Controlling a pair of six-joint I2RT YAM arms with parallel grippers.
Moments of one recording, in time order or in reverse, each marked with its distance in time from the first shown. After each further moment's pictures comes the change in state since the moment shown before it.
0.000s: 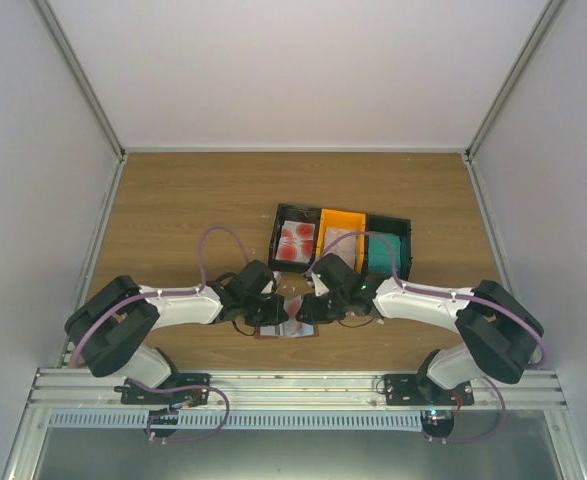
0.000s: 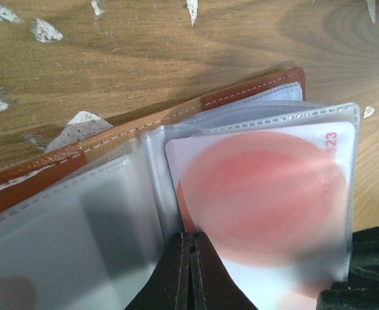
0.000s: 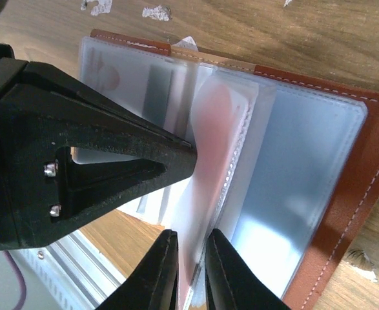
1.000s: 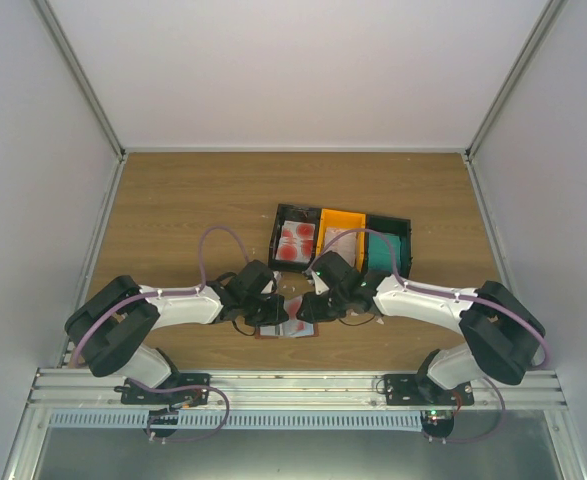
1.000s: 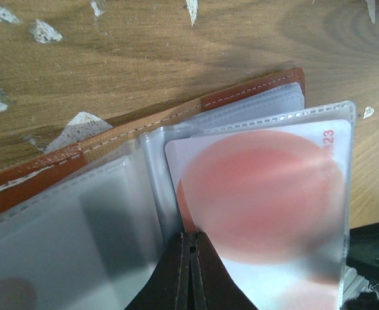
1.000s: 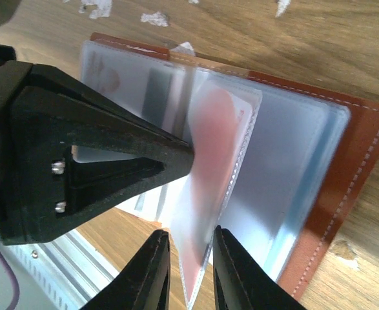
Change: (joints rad) left arm 0.000 0.006 0.000 0.001 0.000 0.000; right arm 0.000 -0.010 0.035 -0.082 0.040 -0.032
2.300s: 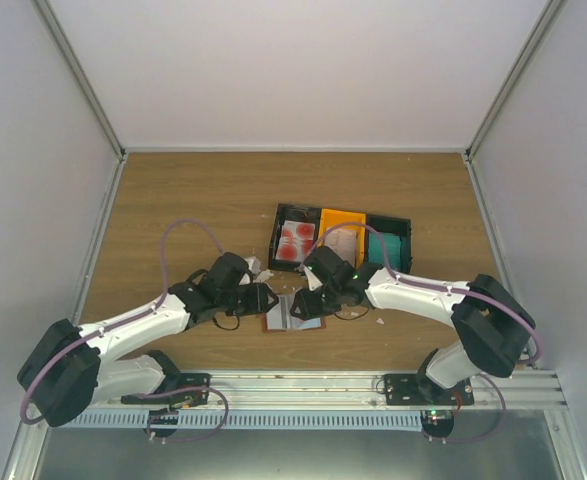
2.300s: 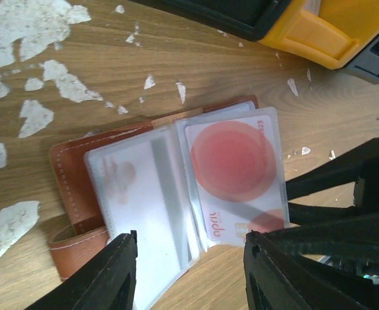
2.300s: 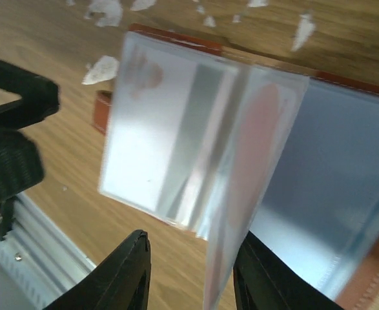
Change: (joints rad) left arm 0.069 -0.339 -0.016 -0.179 -0.087 0.023; right arm 0.007 0.060 0.094 -0.081 0.037 -0.080
